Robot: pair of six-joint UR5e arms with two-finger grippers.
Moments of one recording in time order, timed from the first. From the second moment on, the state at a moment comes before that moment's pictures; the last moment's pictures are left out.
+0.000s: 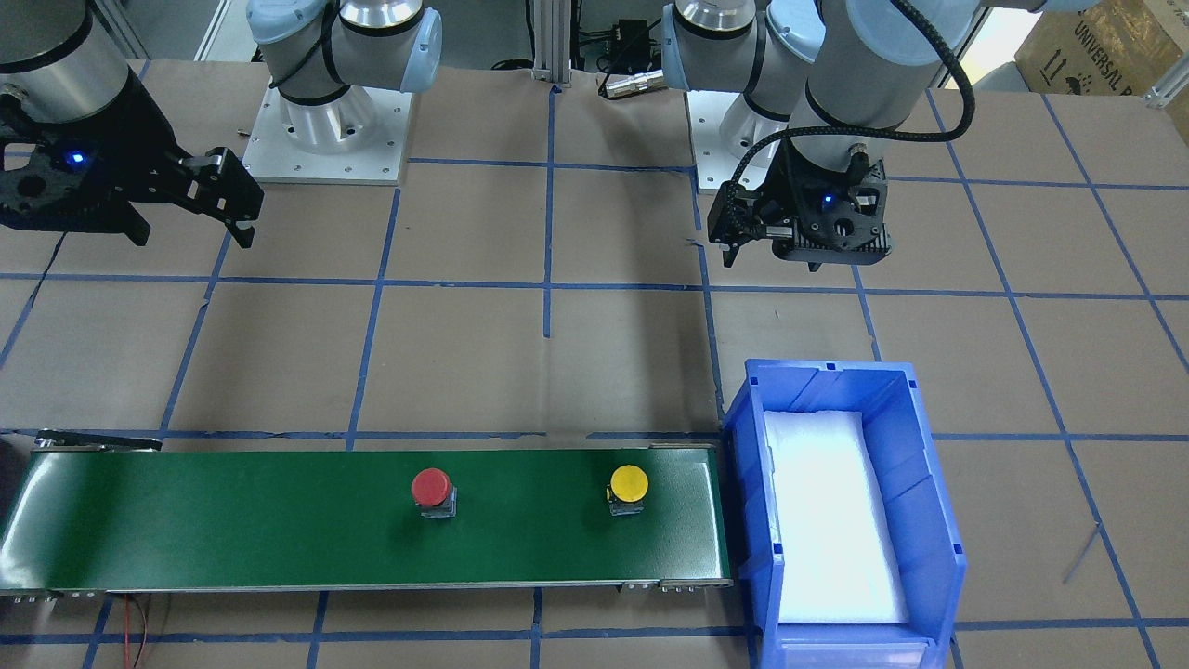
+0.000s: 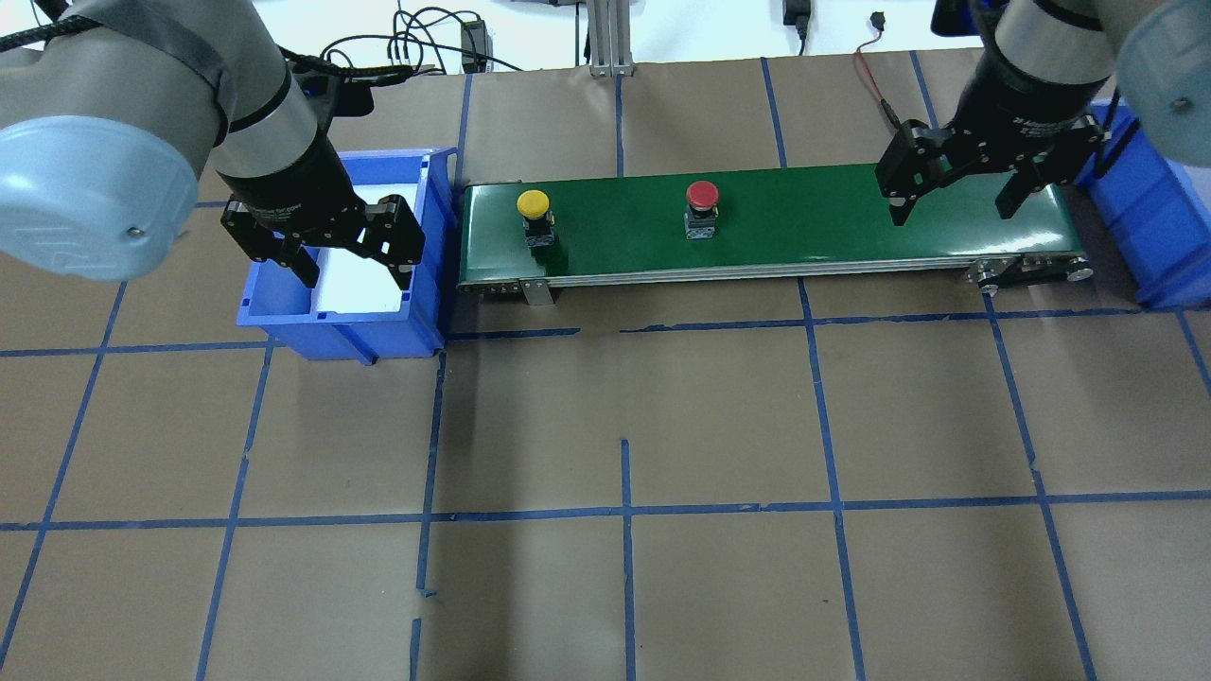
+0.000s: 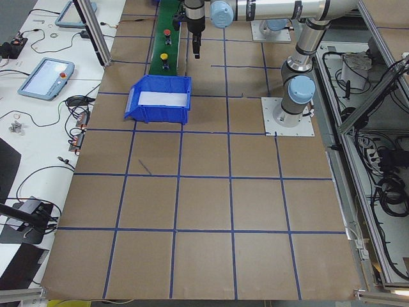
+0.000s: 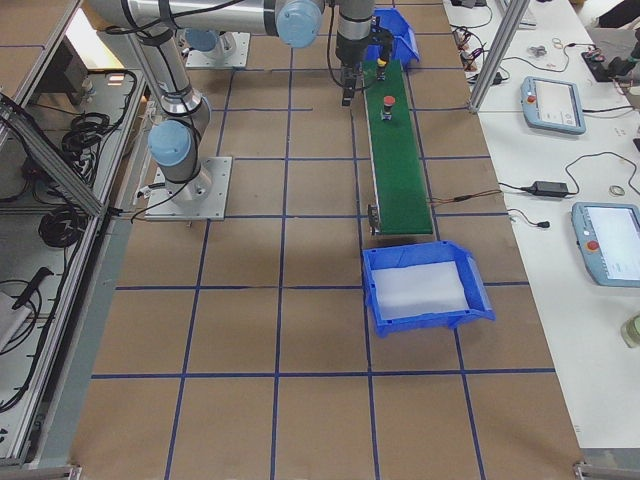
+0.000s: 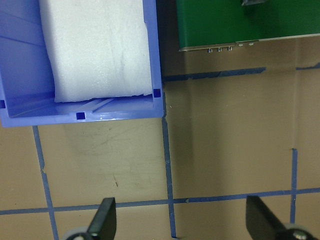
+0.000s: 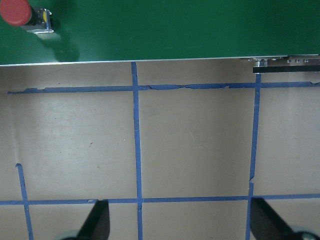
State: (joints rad) left arm -1.61 -1.59 -1.66 -1.53 1.58 0.01; right arm 1.44 -1.57 1.55 -1.52 -1.57 -0.12
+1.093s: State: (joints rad) left arm -1.61 -1.59 -1.65 -1.52 1.58 0.01; right arm 1.57 -1.56 1.57 -1.52 -1.61 -0.12
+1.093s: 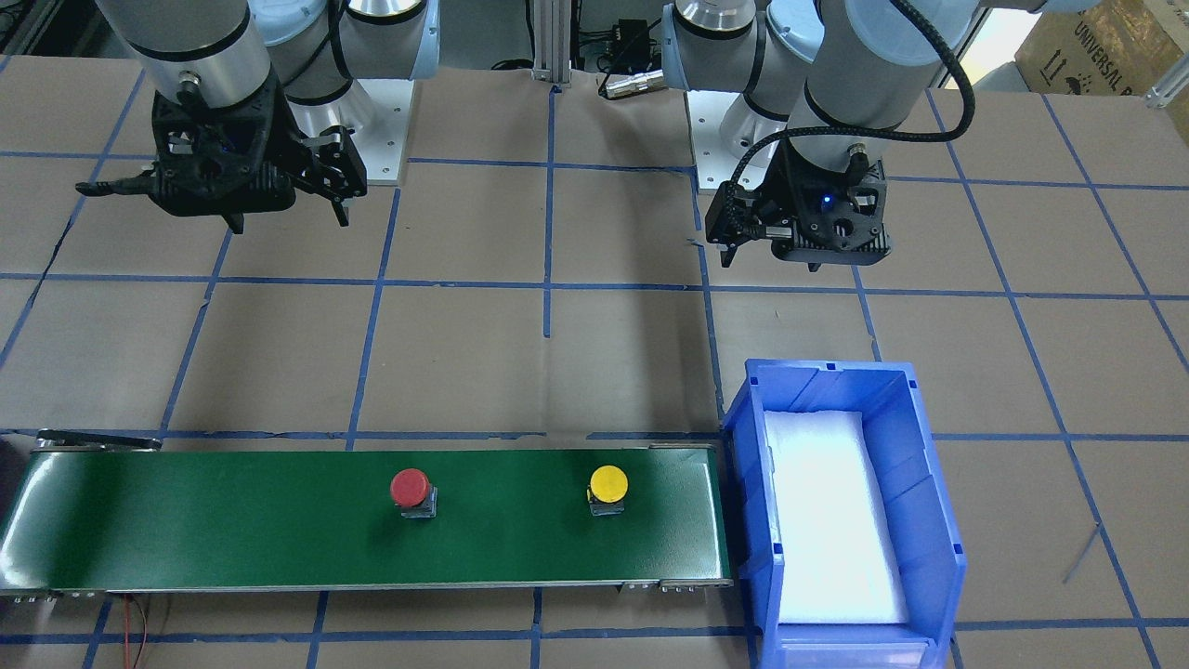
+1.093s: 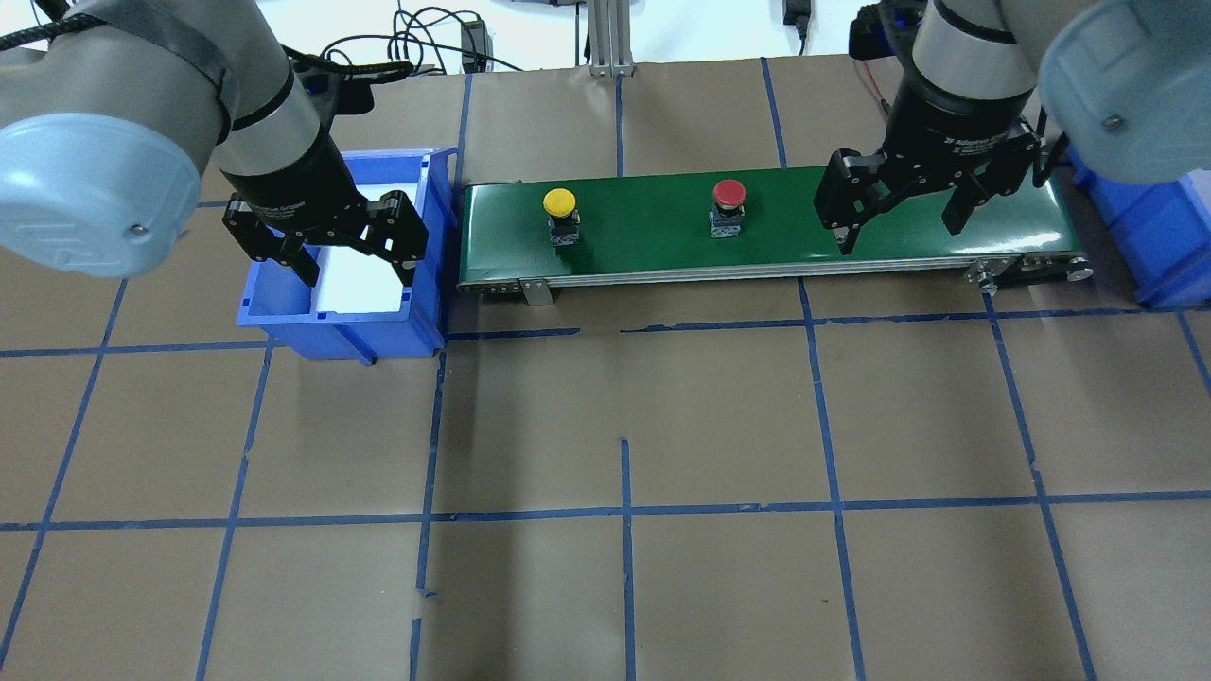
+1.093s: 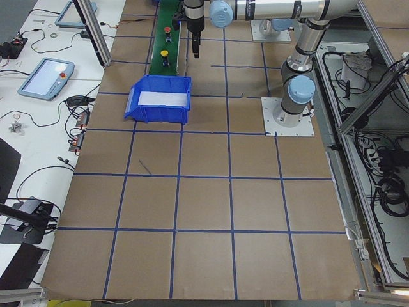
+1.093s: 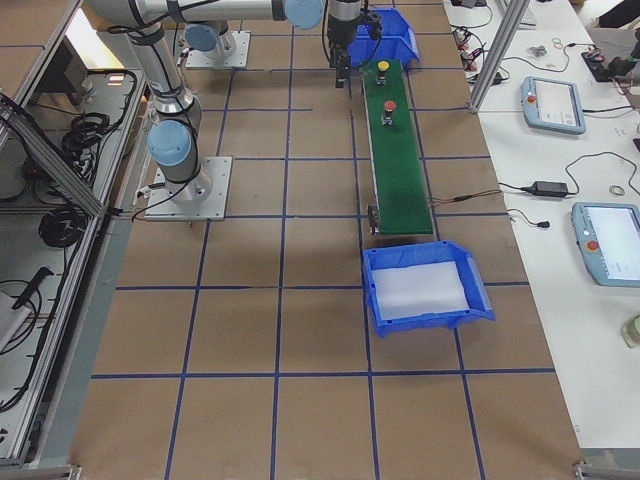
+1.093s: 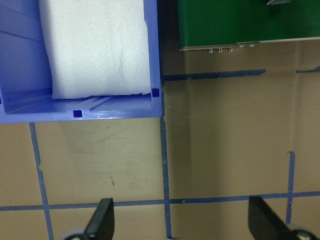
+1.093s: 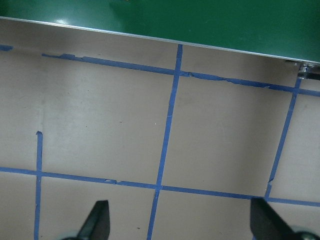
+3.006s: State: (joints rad) left arm -1.61 -1.59 -1.65 -1.52 1.58 0.01; right arm 1.51 -1.54 1.56 -1.57 -1.60 -0.10
